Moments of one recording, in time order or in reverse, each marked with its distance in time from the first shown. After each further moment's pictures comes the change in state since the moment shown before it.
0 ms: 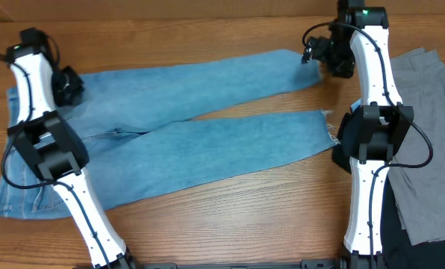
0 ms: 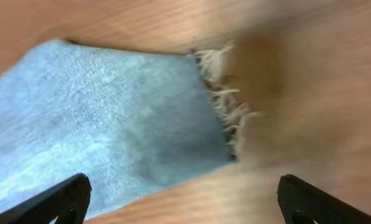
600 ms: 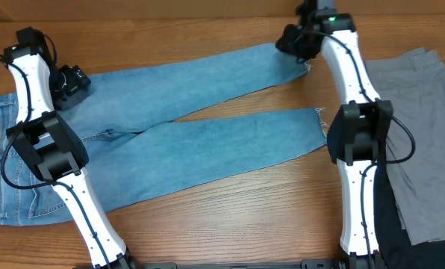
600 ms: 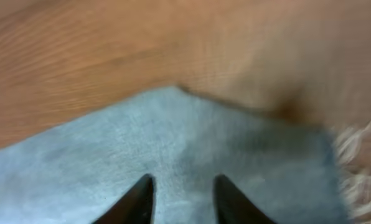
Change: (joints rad) left arm 0.002 0.002 0.006 0.018 -0.004 0.004; right arm 0.124 0.000 -0.128 0.401 -0.082 0.021
